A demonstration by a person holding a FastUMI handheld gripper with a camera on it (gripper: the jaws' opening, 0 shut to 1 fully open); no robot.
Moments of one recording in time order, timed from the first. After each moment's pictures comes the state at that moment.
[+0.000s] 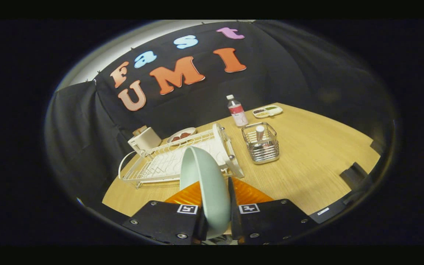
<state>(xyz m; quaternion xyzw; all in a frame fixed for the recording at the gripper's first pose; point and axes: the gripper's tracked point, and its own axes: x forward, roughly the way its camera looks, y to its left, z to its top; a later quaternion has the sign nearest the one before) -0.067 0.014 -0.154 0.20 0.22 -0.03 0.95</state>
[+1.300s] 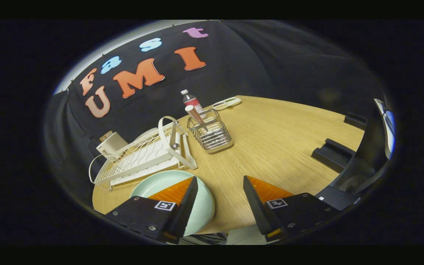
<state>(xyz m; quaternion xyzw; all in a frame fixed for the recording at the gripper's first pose) -0.088 -0.062 -0.193 0.21 0.21 -0.16 0.94</state>
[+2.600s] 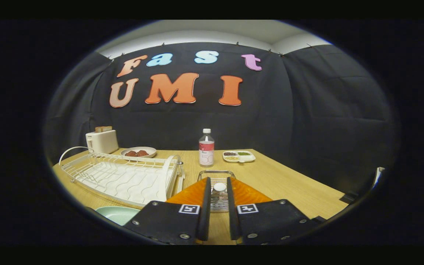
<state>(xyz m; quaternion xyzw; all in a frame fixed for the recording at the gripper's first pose) 0.026 -0.086 -0.105 -0.02 0.05 -0.15 0.99</state>
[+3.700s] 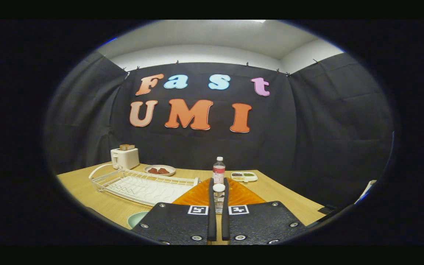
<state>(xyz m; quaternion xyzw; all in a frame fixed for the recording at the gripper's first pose) -0.077 -0.024 0.000 -0.06 -0.03 -0.10 0.99</state>
